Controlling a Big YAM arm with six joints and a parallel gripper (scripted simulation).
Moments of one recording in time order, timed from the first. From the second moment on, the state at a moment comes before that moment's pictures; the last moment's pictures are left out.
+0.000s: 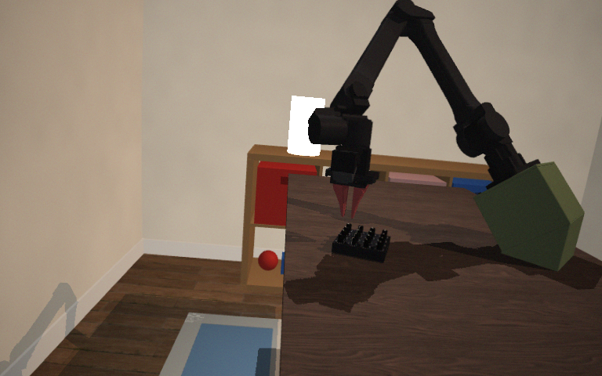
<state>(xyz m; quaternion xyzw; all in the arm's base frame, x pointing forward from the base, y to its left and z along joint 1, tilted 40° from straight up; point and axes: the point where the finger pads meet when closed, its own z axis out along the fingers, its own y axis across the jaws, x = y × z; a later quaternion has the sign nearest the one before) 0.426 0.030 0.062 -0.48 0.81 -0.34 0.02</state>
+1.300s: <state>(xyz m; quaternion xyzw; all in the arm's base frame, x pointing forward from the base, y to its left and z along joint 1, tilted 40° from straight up) 0.422 0.047 0.073 -0.36 0.87 -0.34 0.06</state>
